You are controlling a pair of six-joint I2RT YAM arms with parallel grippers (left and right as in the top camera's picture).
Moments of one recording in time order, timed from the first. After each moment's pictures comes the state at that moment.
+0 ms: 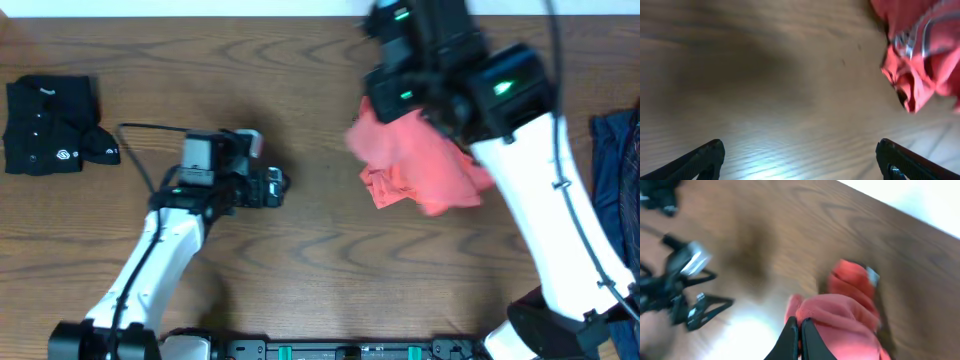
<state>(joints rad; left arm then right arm) -0.09 1.36 0.76 -0.40 0.41 -0.12 0.58 1.76 2.16 -1.25 -0.04 0.04</state>
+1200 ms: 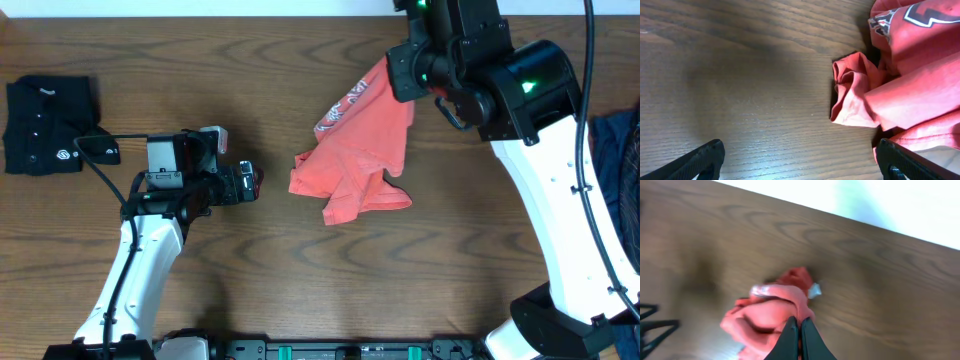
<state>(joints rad) 0.04 1.32 0.76 -0.44 0.41 -0.12 0.49 1.75 2.23 -1.27 0.17 0.15</state>
